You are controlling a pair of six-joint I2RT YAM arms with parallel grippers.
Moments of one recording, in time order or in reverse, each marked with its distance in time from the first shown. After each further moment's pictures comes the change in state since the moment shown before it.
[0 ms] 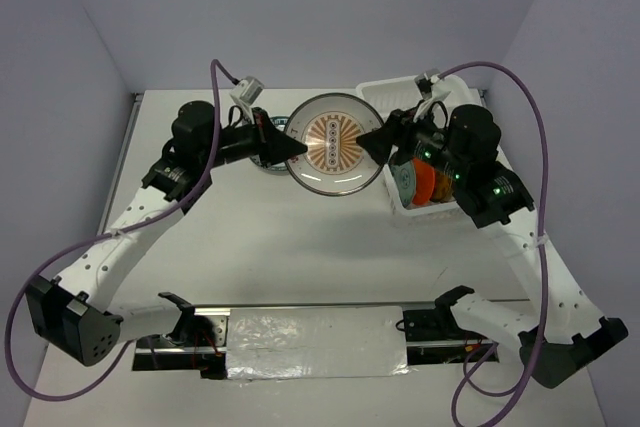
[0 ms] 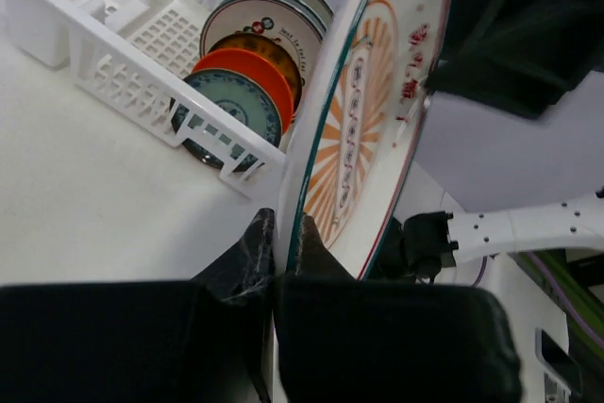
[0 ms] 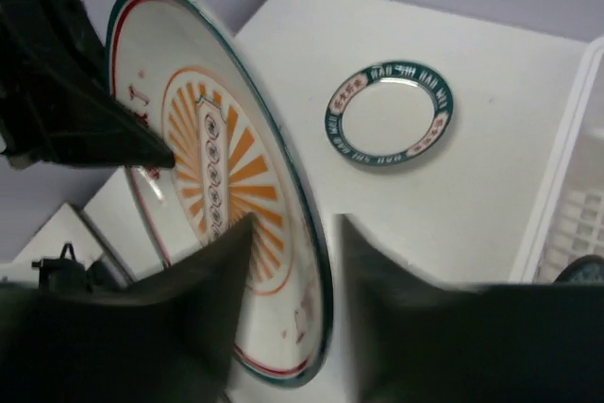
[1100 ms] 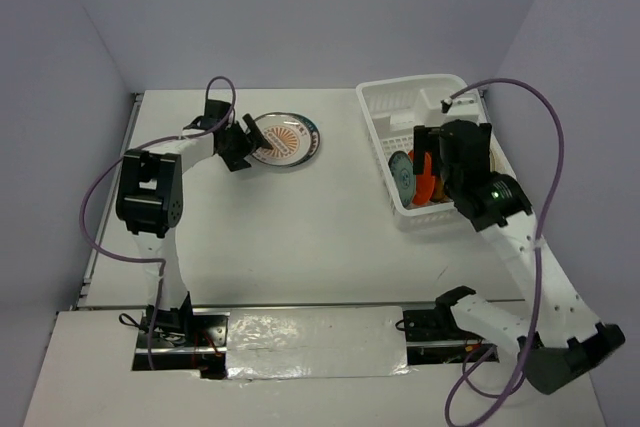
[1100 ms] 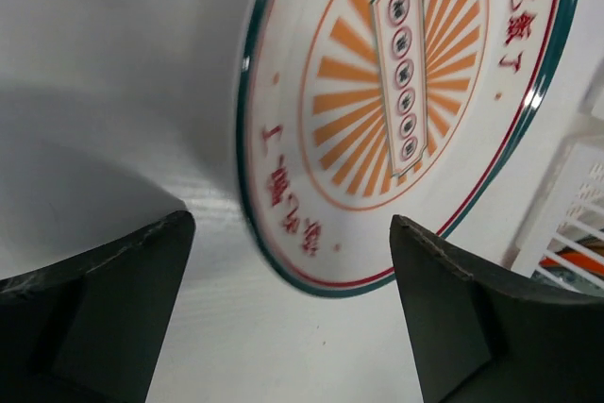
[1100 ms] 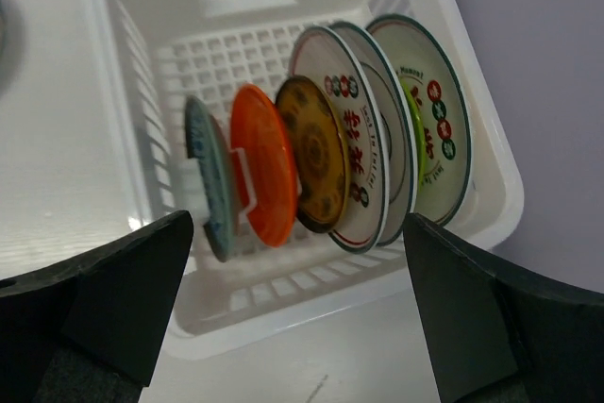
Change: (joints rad) left arm 0.332 0.838 0.253 -0.200 -0.356 -0.240; right arm -0.056 -0.046 -0.088 -0.296 0.798 -0.189
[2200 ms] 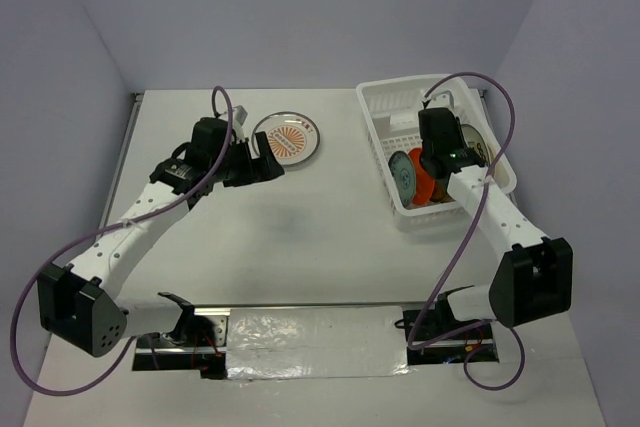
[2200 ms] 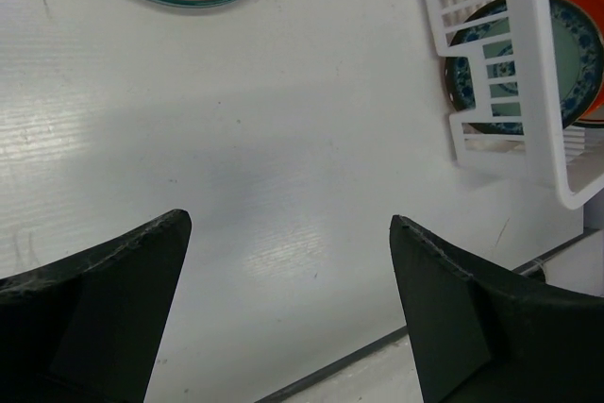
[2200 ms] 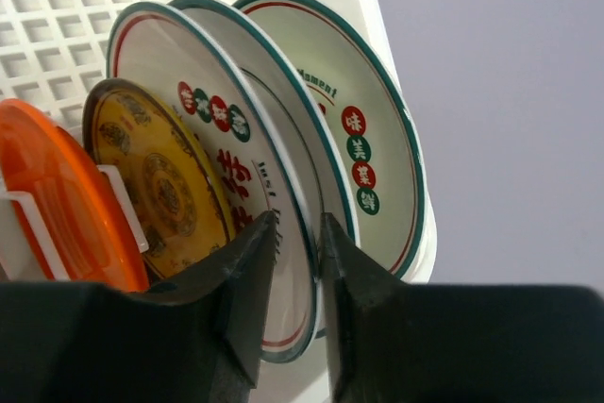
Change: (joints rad) left arm -0.284 -0.790 -0.309 -0.237 -0.156 0.180; right arm -0.163 0.377 -0.118 0.306 0.208 -0.323
